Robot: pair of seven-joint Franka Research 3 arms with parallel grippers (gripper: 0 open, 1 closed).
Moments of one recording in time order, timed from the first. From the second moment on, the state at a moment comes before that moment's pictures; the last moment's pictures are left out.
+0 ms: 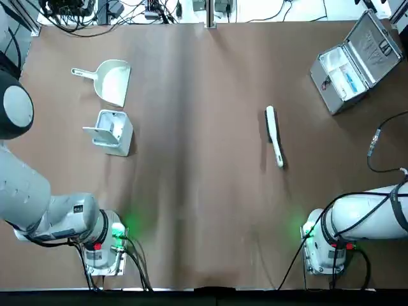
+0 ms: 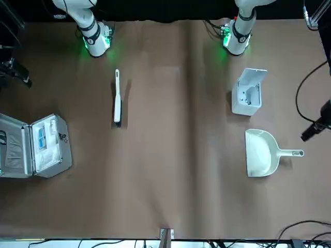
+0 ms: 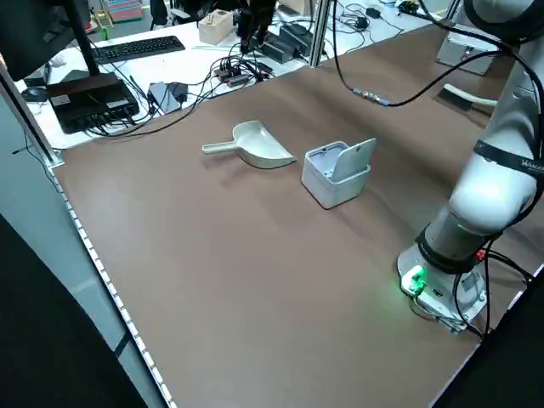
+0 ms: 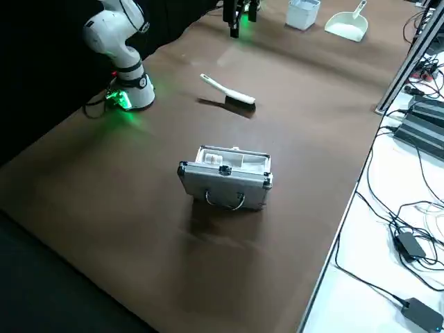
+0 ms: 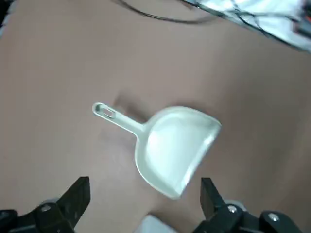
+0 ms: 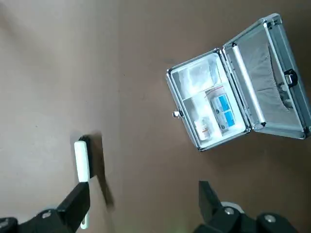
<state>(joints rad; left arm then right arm) 0.11 0.14 -0.06 -1.63 0.12 1.91 -0.32 0.04 -0.06 -0.09 -1.55 0.00 1.53 -0.04</state>
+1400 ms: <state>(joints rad) 0.09 0.15 -0.18 -1.60 0.08 1.80 -0.15 0.04 -0.06 -0.09 -1.54 0.00 1.53 -0.04</state>
